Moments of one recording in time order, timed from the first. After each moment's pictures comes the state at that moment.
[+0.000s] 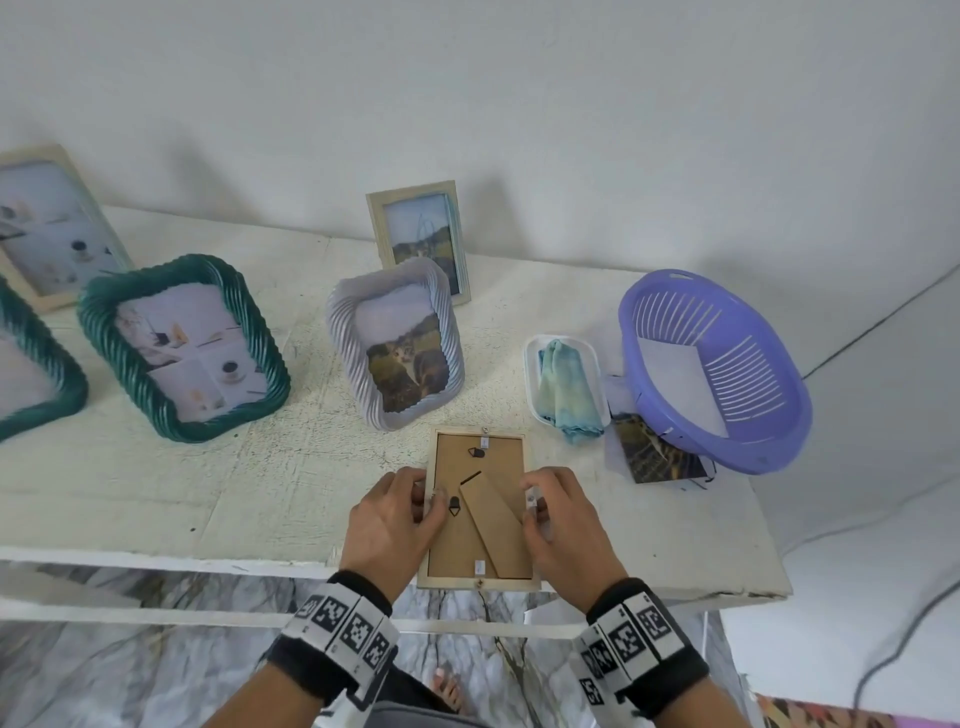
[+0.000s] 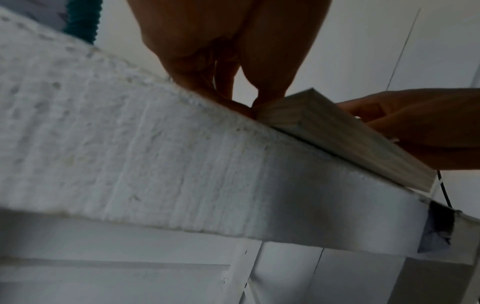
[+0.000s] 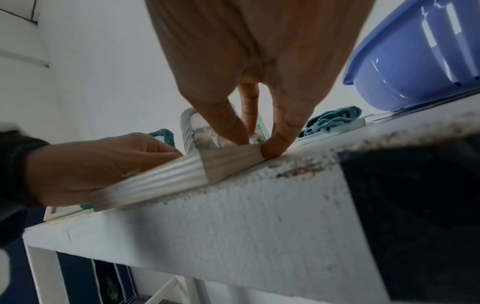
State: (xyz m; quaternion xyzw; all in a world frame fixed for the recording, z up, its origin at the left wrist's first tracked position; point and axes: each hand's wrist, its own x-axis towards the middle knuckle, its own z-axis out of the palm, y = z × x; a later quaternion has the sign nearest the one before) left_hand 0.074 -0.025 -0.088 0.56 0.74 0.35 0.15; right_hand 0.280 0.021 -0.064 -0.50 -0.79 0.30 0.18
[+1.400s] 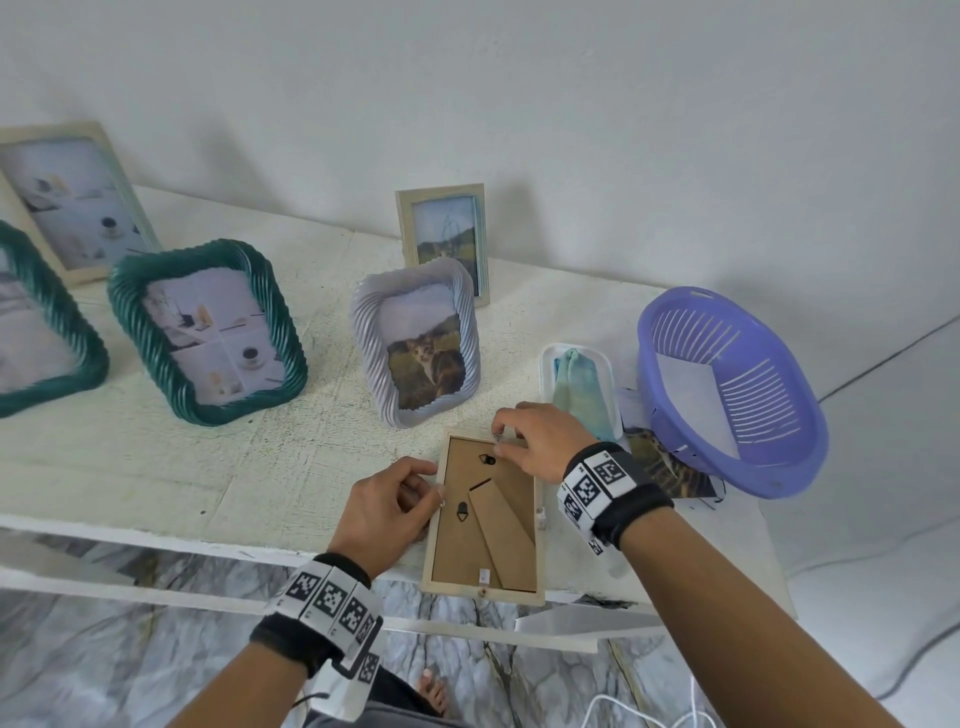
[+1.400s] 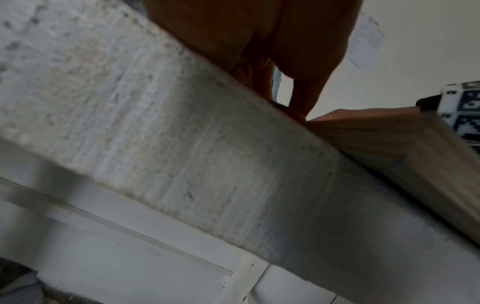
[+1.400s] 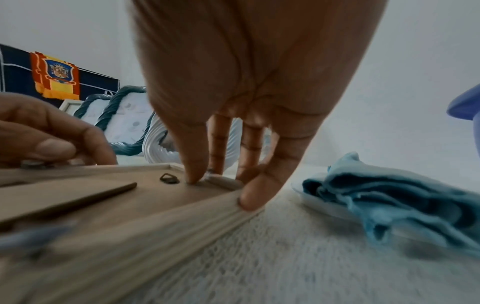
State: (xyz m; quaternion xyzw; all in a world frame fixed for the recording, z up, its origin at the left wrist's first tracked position) left_hand 0.049 -0.022 -0.092 0.48 0.67 0.43 0.37; right_hand 0.228 0.127 -0.028 -0.40 -0.89 0.18 -0.06
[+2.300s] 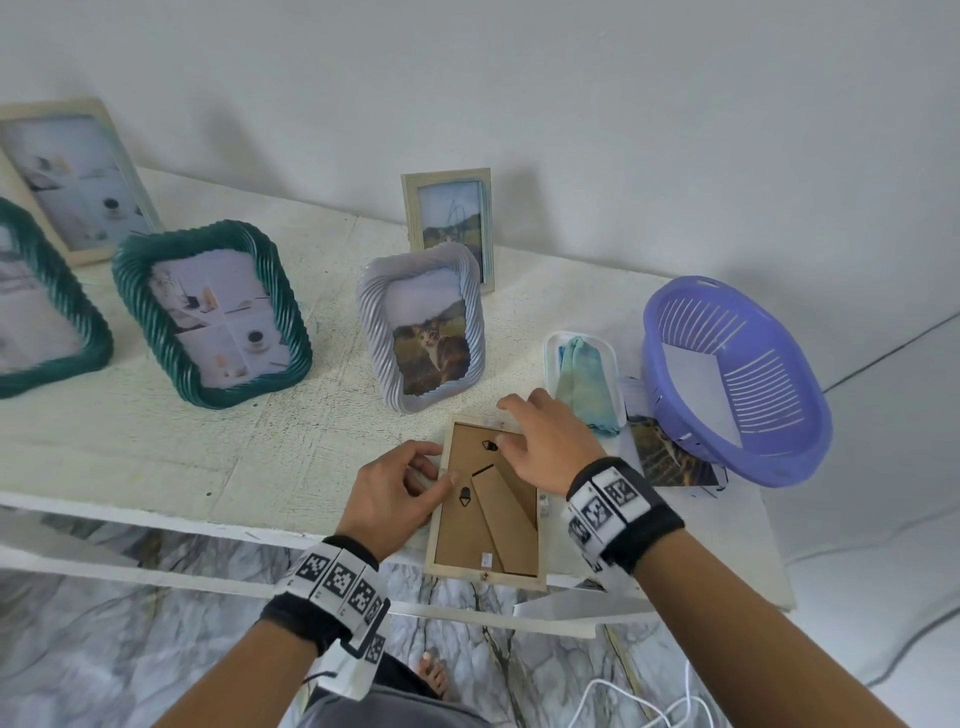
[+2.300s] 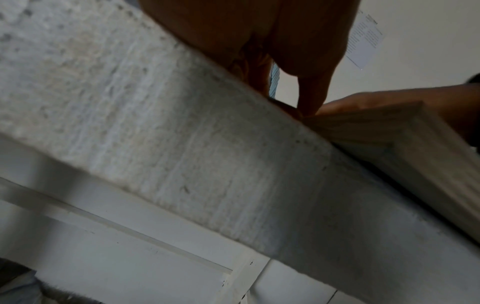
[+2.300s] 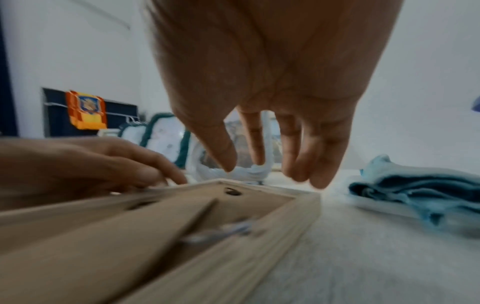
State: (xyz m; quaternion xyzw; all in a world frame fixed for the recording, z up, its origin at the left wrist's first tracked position) left_hand 0.051 -0.021 -0.093 0.49 0.67 0.44 0.33; right_hand 0.227 0.093 -0.019 -0.45 -0.88 0.14 -0.04
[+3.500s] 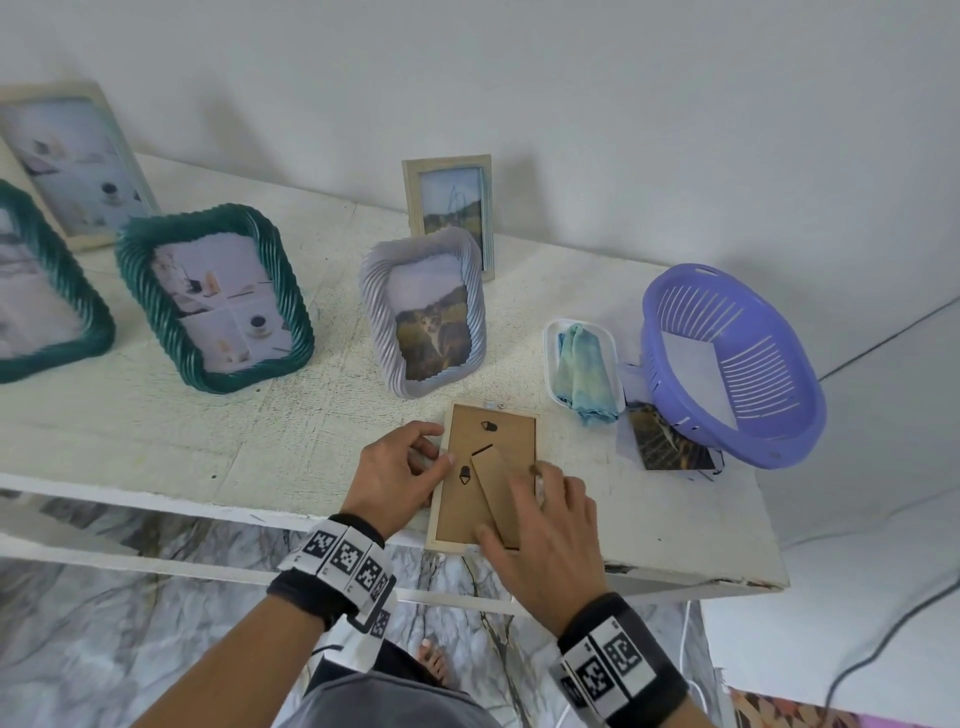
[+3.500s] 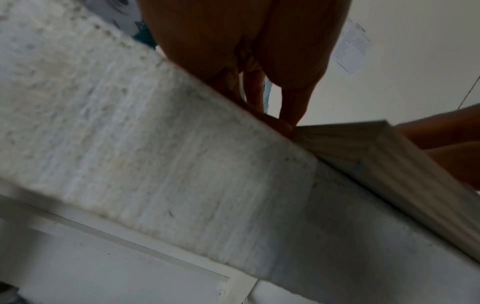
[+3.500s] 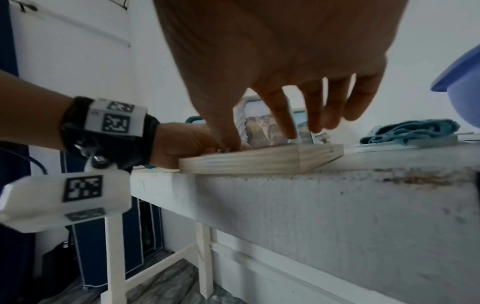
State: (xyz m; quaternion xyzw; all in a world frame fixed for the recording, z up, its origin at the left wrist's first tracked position) left_hand 0.051 -0.018 -0.093 0.49 0.67 0.45 0.33; right_hand 0.247 -0.025 -0.050 -0.53 -0.85 0.05 0.06
